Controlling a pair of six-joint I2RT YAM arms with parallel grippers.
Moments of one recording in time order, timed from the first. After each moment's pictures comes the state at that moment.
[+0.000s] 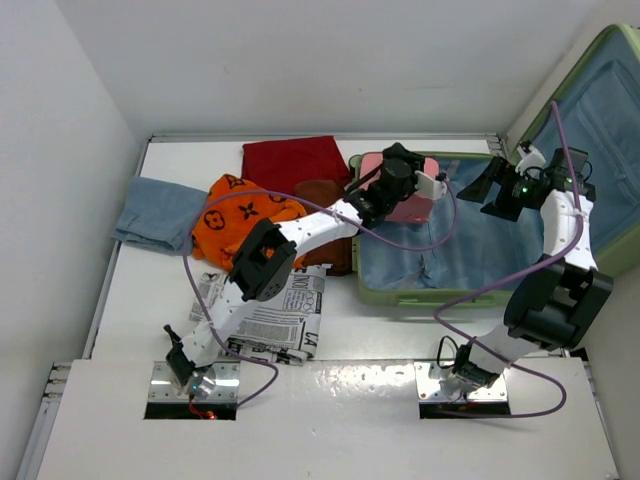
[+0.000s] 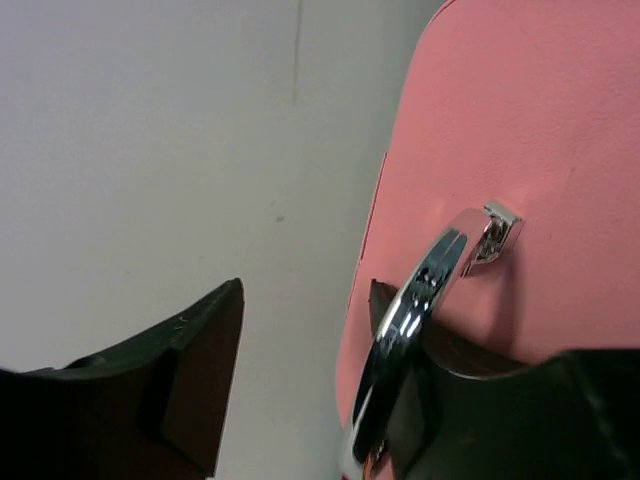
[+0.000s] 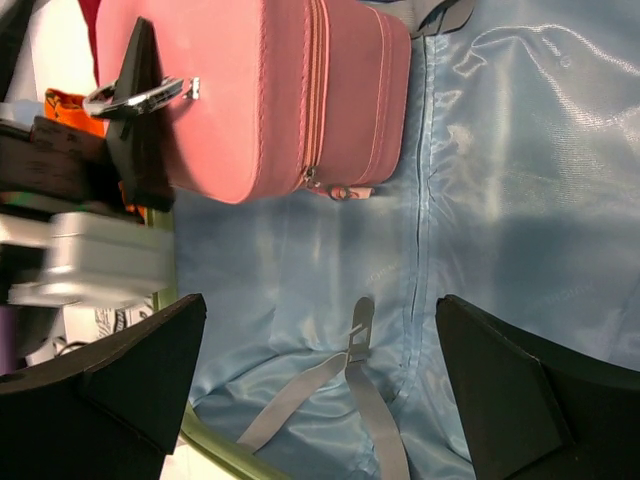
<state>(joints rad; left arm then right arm) -0.88 2.44 2.12 0.20 -0.38 1.21 -0.47 1.56 1.29 -0.71 -0.76 0.03</state>
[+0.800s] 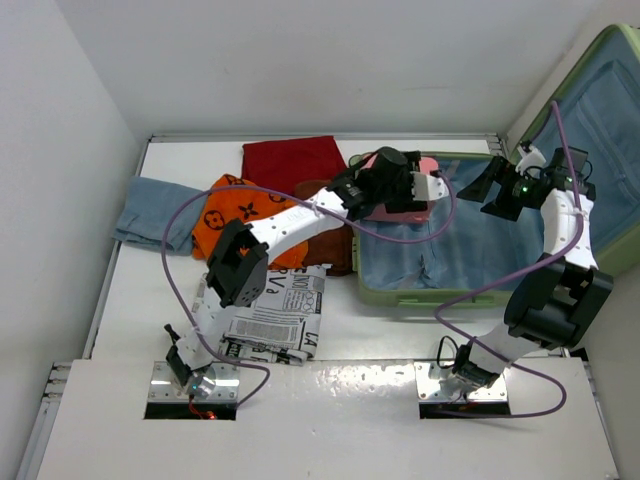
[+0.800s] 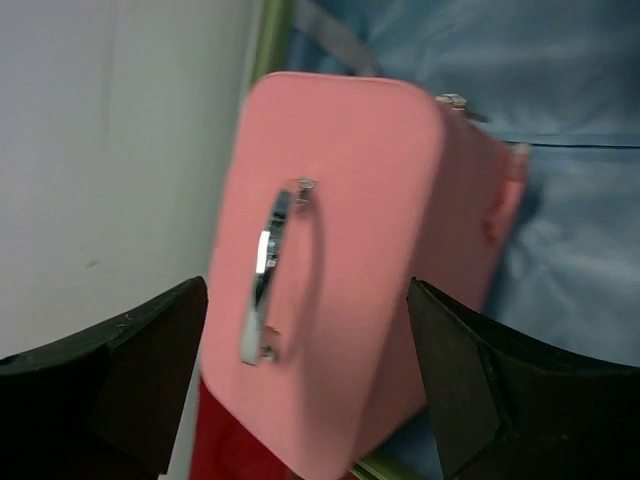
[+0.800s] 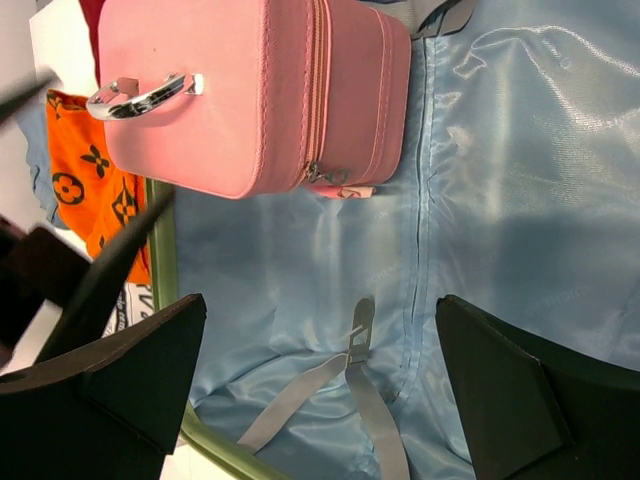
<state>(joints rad) -0.88 2.22 2.05 -0.19 -0.06 0.83 -0.47 1.57 1.29 -0.72 -0.77 0.03</state>
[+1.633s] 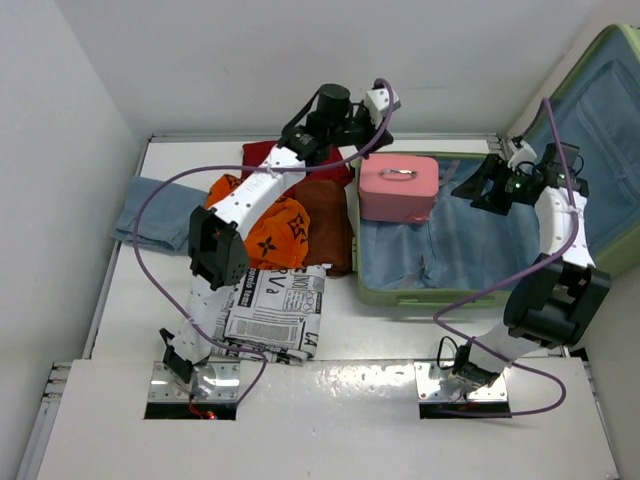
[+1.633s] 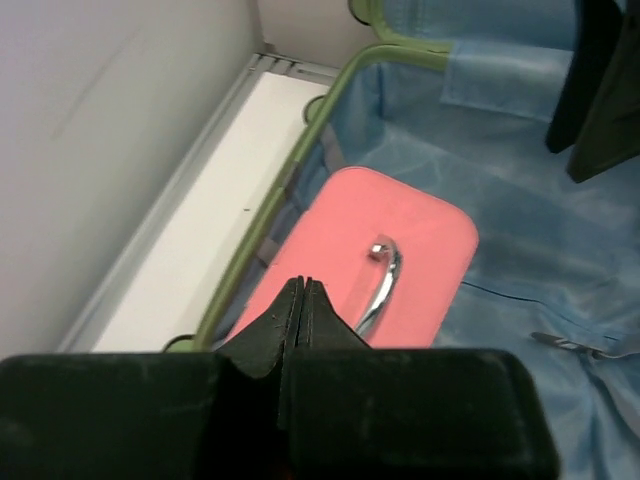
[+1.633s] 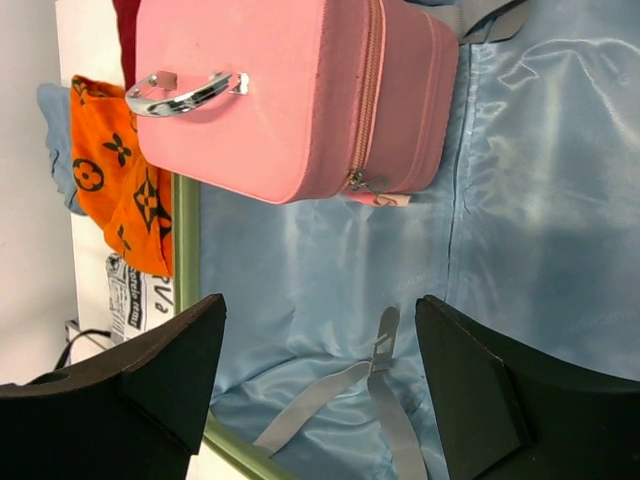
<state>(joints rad) -0.62 2.21 2.30 -0.29 0.48 0.22 -0.42 1.57 1.30 -0.70 -0.79 0.05</state>
